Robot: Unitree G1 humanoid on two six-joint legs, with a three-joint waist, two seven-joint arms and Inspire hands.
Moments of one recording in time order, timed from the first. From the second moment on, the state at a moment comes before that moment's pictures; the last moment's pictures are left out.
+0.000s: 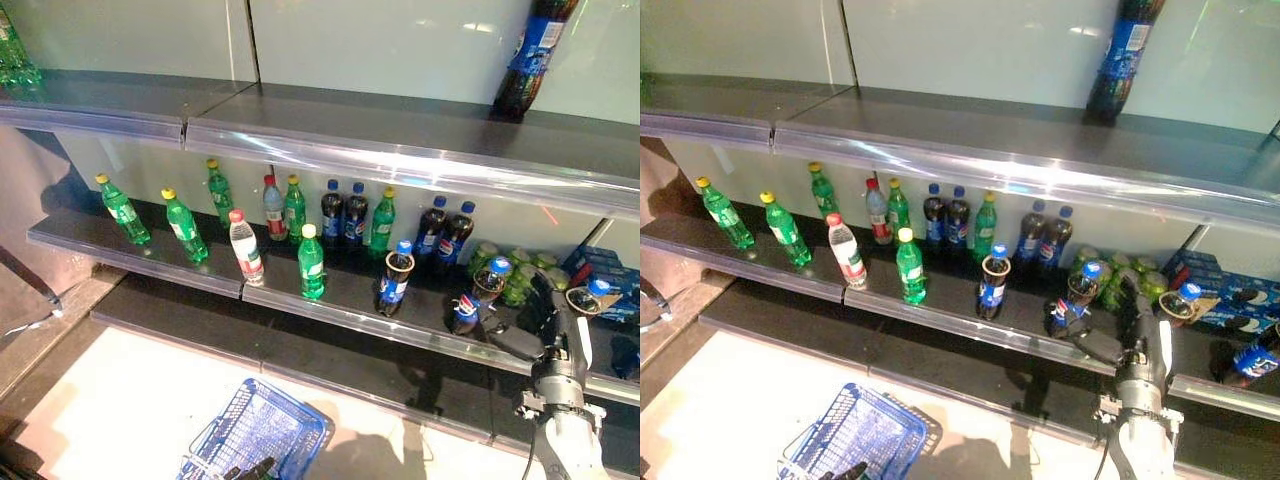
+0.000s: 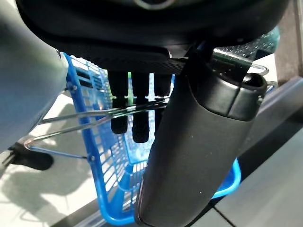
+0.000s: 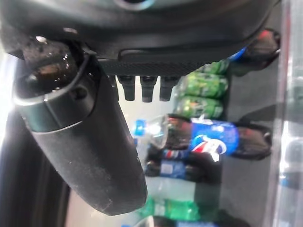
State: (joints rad) left arm 0.17 0.12 -0.06 1.10 -0.85 -0.15 0.01; right arm 0.28 -0.47 -0.03 0.05 0.39 -0.29 -0.35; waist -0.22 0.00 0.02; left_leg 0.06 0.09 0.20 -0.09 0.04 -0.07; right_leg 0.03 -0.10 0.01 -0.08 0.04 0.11
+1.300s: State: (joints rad) left arm -0.07 0.08 -0.26 0.92 -0.92 -0.19 0.05; right arm -0.16 -0.46 0.01 0.19 0.40 -0.42 -0.73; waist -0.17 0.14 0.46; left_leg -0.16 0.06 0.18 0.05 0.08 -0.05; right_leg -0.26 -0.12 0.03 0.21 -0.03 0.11
